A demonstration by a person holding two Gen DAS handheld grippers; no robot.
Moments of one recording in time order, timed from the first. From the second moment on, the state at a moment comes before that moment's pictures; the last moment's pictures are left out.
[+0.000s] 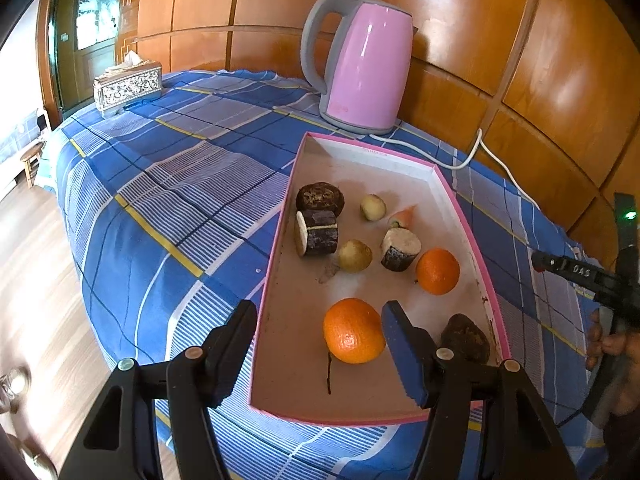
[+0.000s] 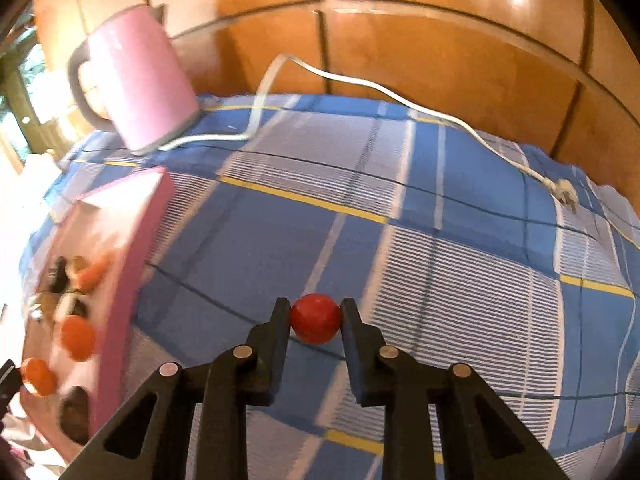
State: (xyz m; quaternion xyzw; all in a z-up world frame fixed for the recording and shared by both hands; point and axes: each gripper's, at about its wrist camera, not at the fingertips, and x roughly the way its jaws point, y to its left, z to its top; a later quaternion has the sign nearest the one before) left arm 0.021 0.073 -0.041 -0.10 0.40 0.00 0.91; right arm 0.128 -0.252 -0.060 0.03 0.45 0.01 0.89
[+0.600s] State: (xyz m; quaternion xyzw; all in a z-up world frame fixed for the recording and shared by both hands) left arm 0.018 0.089 -0.037 -0.11 0.40 0.01 0.91; right arm 0.140 -0.113 -0.033 -0.01 0.44 0.19 0.88
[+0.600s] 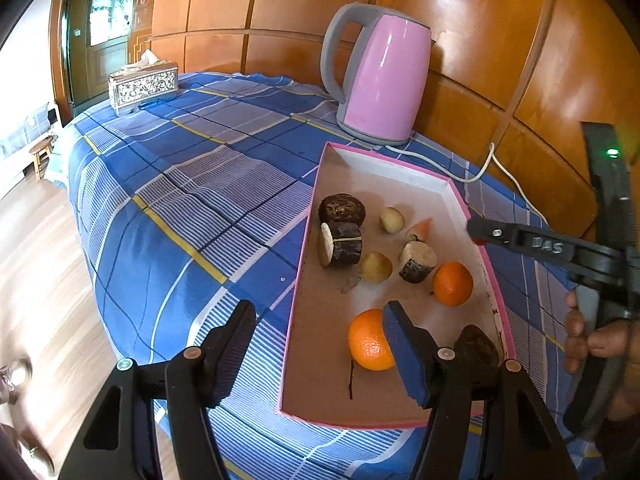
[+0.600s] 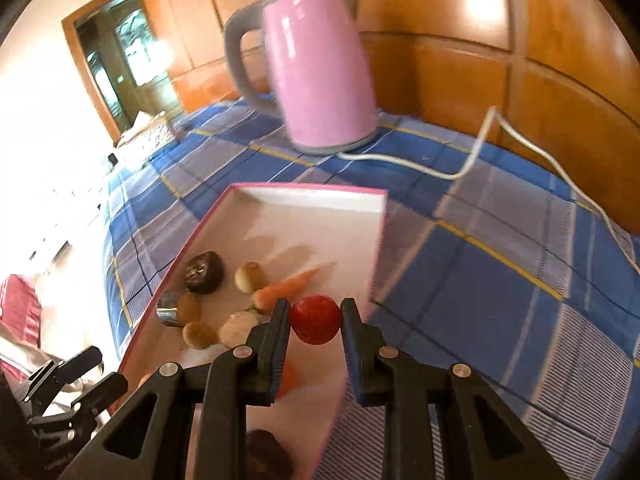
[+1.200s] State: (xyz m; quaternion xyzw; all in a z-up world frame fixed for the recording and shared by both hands) left arm 0.013 0.082 -0.026 -0.10 0.38 0.01 0.92; right arm 0.110 -0.113 -0.038 -0.02 0.43 0.15 0.89
